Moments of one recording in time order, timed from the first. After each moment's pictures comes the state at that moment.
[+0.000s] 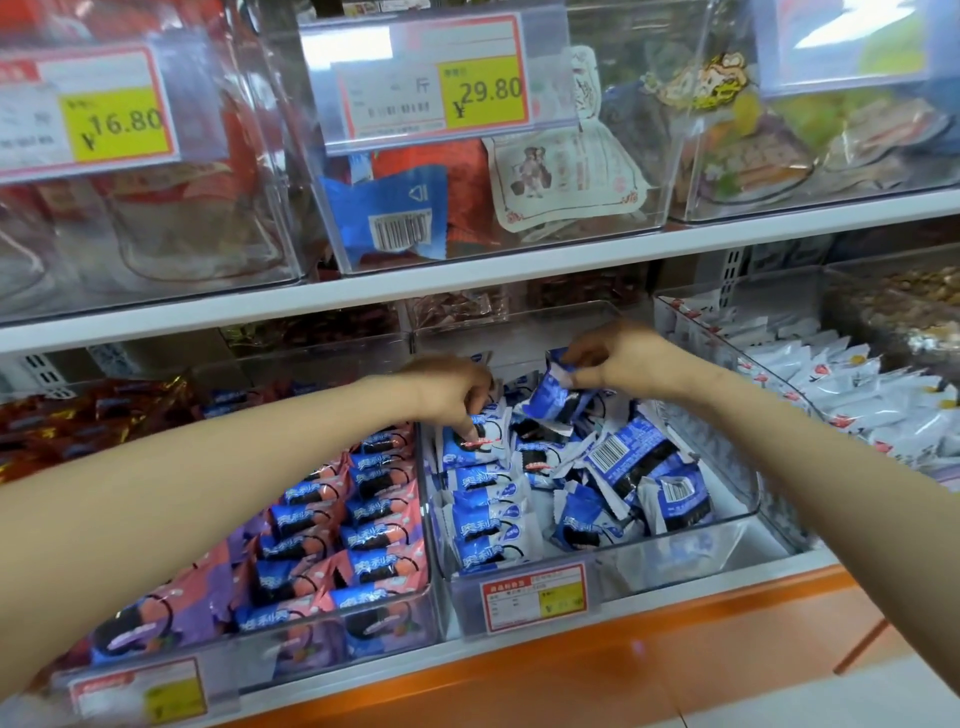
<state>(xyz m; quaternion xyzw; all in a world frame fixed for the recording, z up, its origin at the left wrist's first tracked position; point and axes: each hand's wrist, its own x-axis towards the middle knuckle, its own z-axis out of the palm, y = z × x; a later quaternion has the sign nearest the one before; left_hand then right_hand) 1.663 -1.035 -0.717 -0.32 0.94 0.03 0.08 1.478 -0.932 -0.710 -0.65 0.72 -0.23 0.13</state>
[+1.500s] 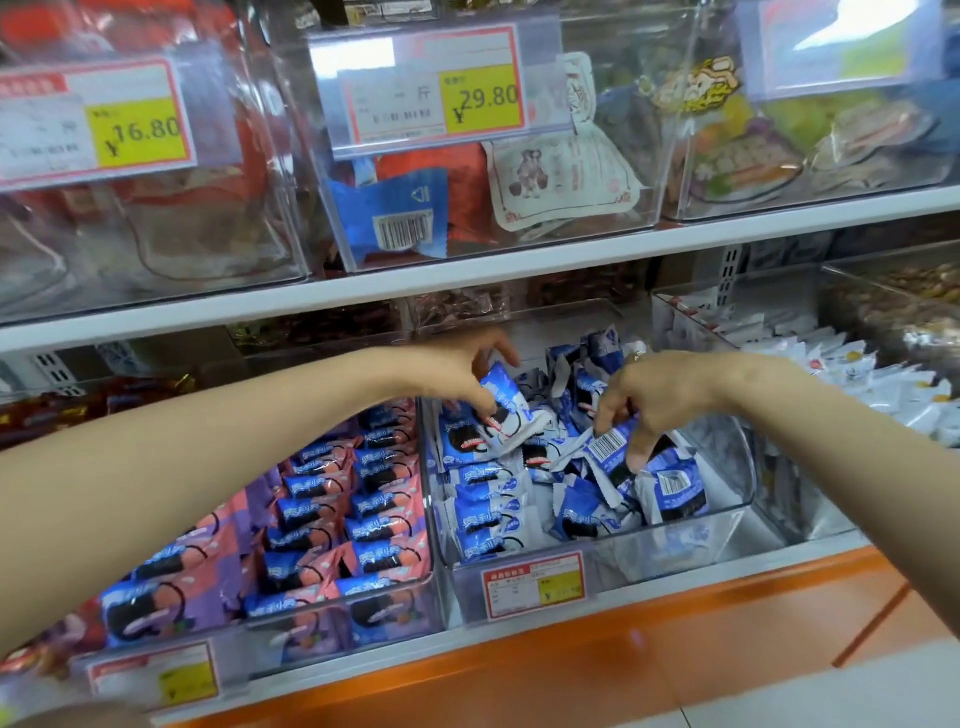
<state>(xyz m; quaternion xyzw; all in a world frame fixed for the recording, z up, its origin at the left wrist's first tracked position) 1.671 -1.010 -0.688 -0.31 0.90 0.29 0.01 1.475 -0.901 -0.694 -0.68 0.70 0.13 0.18</state>
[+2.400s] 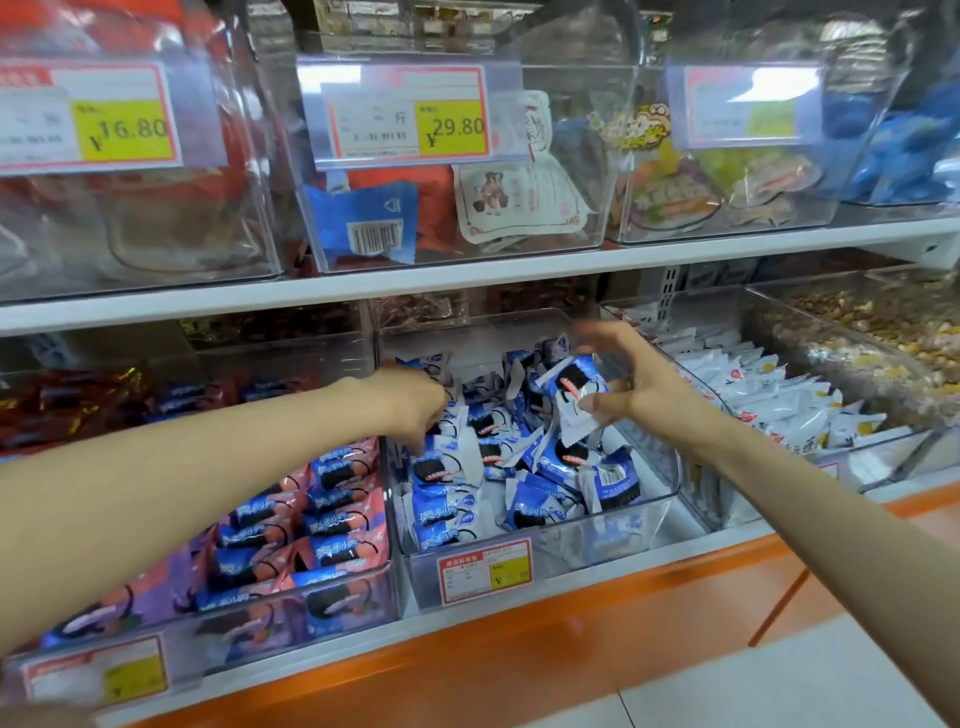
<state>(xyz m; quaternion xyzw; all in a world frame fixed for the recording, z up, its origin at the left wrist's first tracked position) 1.670 -0.998 -0.705 -0.30 0.93 -0.11 0.18 1.472 -0.854 -0.717 -0.56 0.61 -0.49 0.28</state>
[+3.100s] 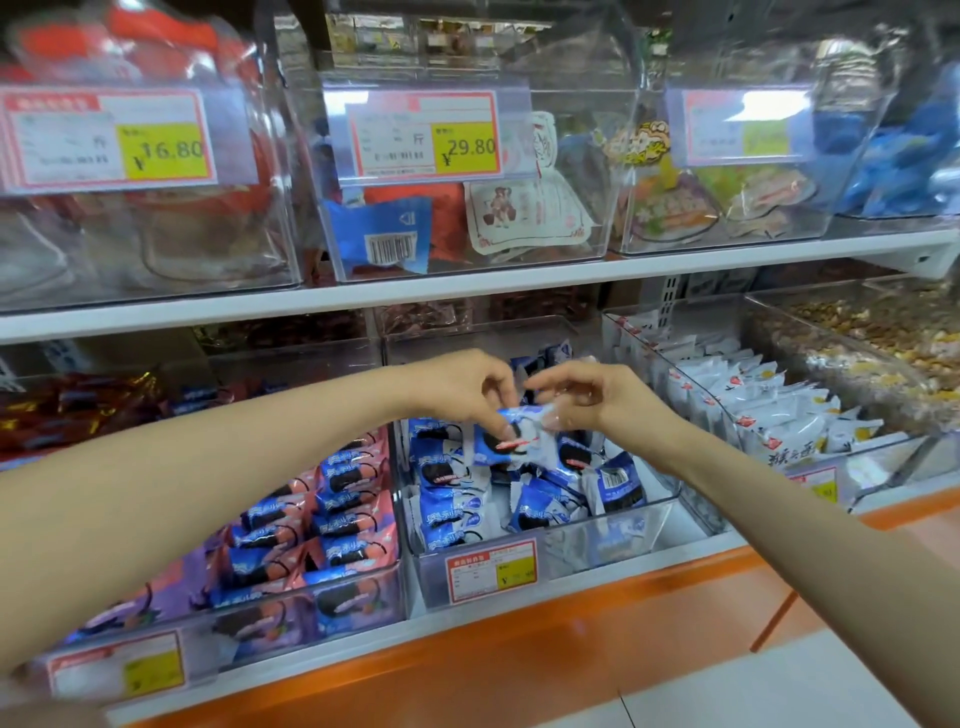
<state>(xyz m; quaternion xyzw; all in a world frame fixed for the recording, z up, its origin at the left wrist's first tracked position) 1.654 -0.978 -0.685 -0.25 0.92 0.30 -0.01 1.500 -0.860 -0.716 -0.57 0.60 -0.47 0.30</state>
